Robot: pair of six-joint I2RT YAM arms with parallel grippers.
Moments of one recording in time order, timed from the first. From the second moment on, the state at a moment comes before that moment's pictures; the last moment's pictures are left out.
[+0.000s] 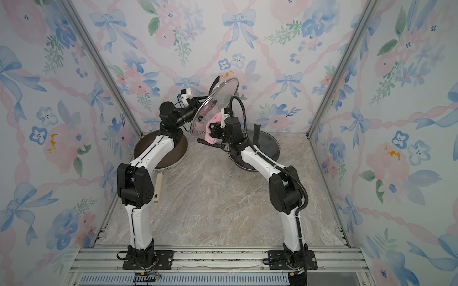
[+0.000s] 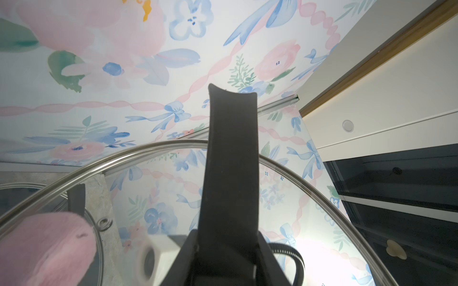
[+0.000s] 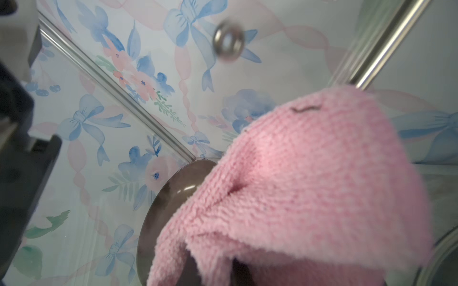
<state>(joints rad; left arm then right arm) -0.27 2.04 1.85 0.56 0.73 -1.51 0.54 2.08 1.85 0.06 -0.12 0.60</state>
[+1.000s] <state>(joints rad) -0.31 1.87 1.68 0.49 0.56 -1.57 0.69 1.75 1.66 0.42 0.08 0.73</state>
